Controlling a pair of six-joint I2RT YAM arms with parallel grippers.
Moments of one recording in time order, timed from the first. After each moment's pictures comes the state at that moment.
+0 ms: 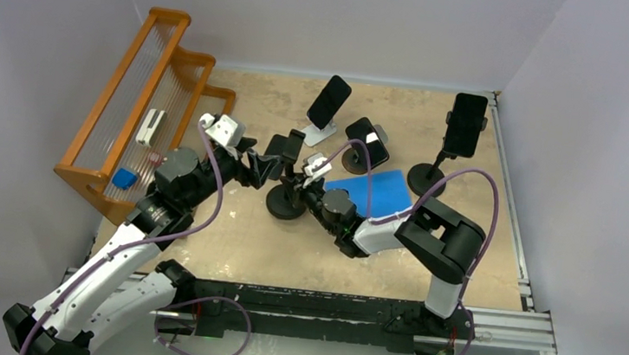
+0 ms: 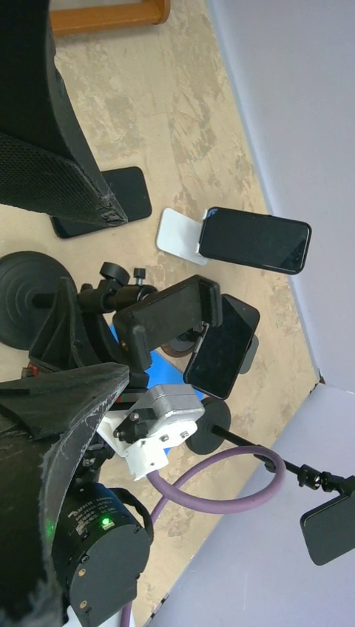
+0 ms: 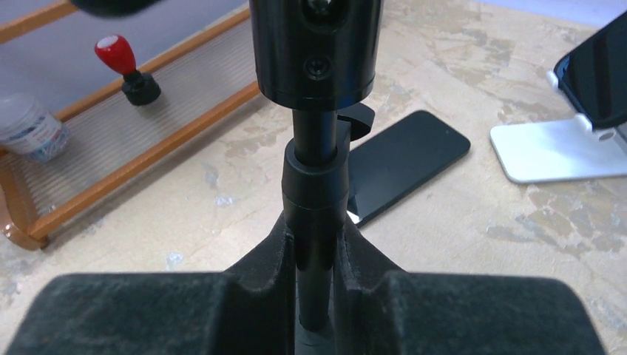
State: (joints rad) left arm -0.53 0.74 0.74 -0.02 0.12 -0.13; right arm 0.99 1.83 0.69 1.13 0.25 0.16
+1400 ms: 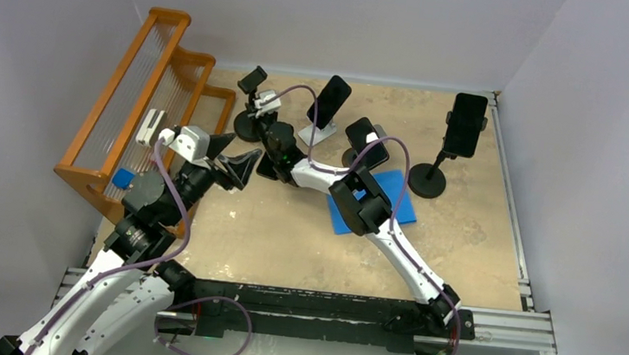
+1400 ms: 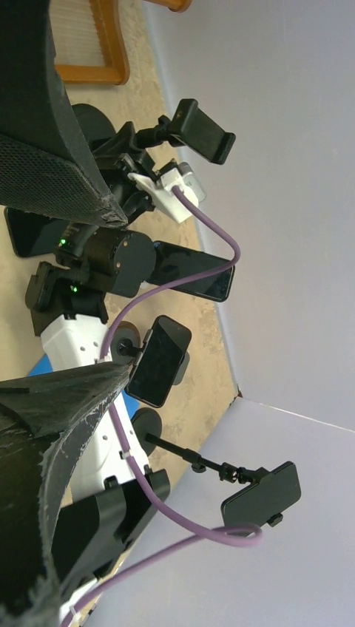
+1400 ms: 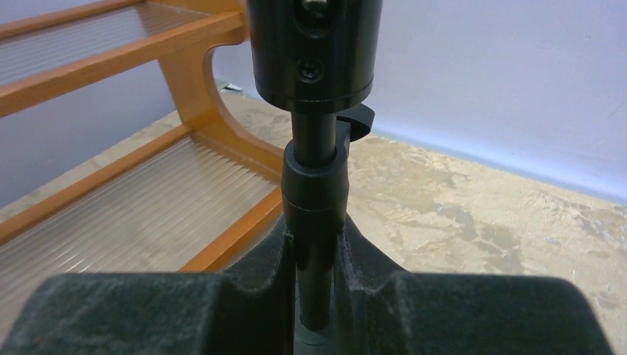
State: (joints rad) left arm -0.53 0.55 0.69 0.04 0.01 -0.13; right arm 0.85 2.71 2.06 0.86 0.27 0.01
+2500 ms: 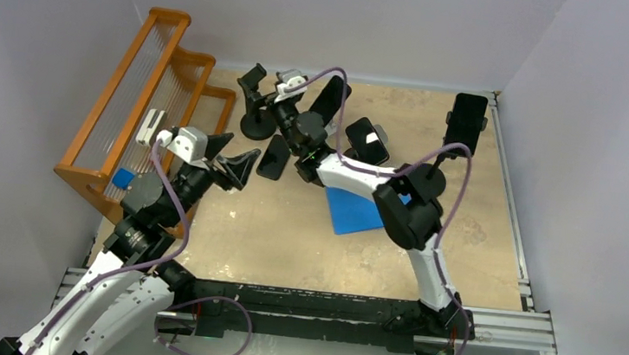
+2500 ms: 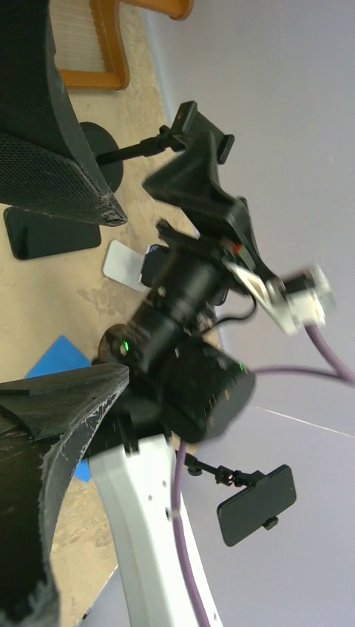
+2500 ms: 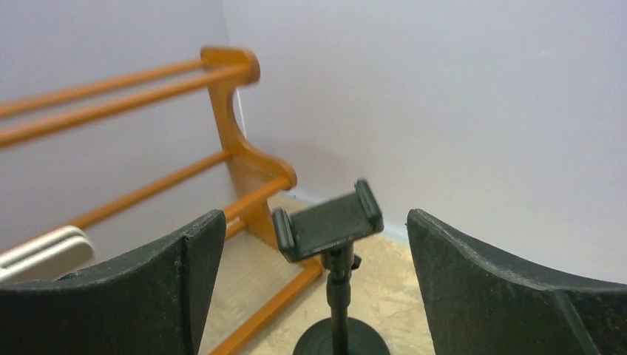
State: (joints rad) left arm -0.53 0.54 0.69 0.04 0.01 -0.13; right arm 0.85 2.24 1.64 0.94 0.22 -0.02
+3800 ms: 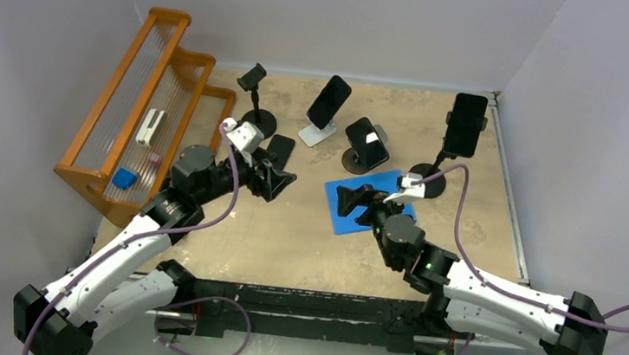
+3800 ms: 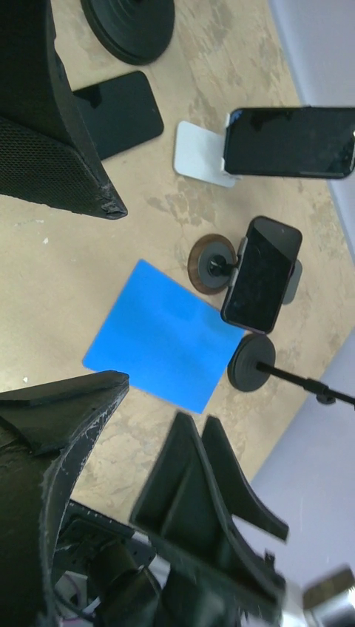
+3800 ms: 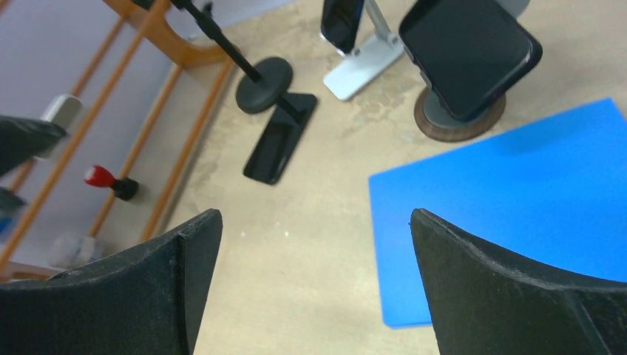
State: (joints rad) left arm -0.54 0.83 0.70 0.03 0.30 -0.17; right arm 1.07 0.84 0.49 0.20 0.74 0.65
